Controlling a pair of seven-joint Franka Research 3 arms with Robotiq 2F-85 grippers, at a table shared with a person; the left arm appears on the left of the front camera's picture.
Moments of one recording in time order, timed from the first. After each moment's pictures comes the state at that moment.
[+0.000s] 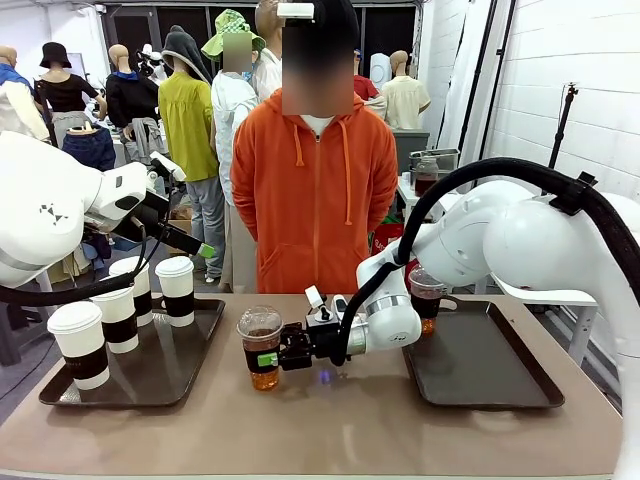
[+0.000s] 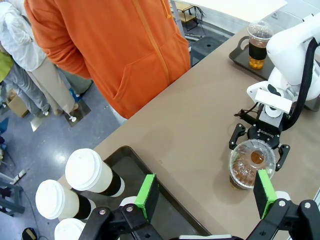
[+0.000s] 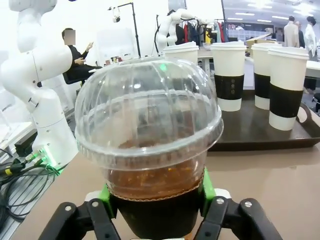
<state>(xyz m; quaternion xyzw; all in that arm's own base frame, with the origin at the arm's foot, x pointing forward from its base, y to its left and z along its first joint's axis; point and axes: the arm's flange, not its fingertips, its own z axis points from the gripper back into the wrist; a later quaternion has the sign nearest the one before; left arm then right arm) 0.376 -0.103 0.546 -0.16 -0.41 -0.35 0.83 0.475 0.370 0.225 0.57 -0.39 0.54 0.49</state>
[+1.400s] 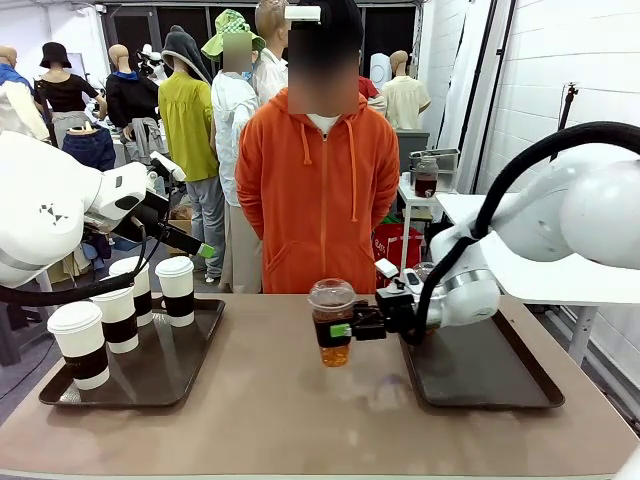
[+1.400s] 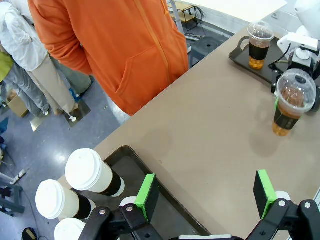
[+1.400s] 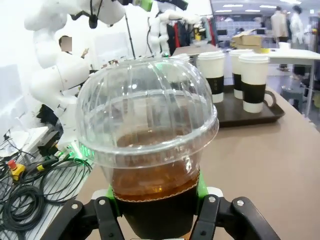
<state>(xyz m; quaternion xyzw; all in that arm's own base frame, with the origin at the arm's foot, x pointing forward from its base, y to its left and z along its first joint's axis) 0.377 -0.103 0.546 -0.16 -0.41 -0.35 0.83 0.473 0.203 0.291 0.56 -0.38 0.51 0.53</state>
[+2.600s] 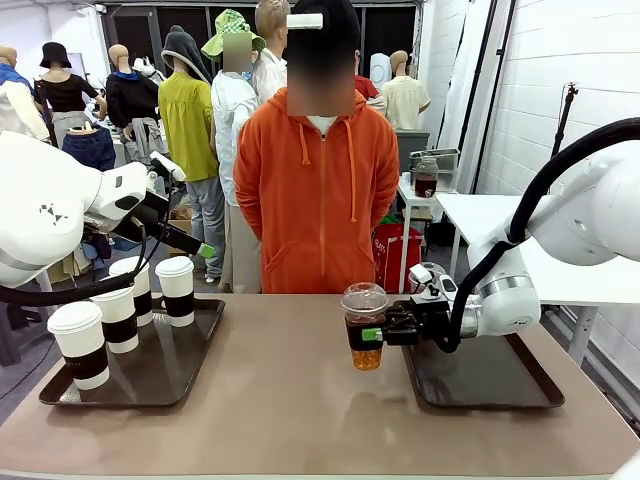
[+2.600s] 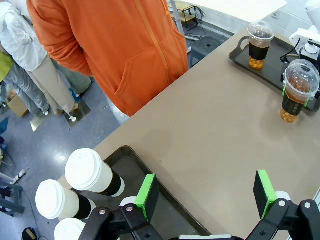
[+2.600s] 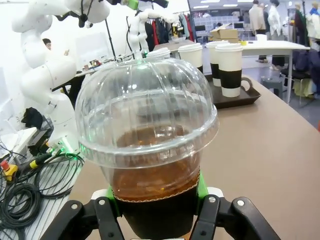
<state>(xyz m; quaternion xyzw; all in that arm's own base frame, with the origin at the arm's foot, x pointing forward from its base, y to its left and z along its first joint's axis) 0.377 -0.103 0.546 -0.16 -0.41 -0.35 0.83 0.459 0.147 0.288 0.53 -0.41 0.49 0.56</state>
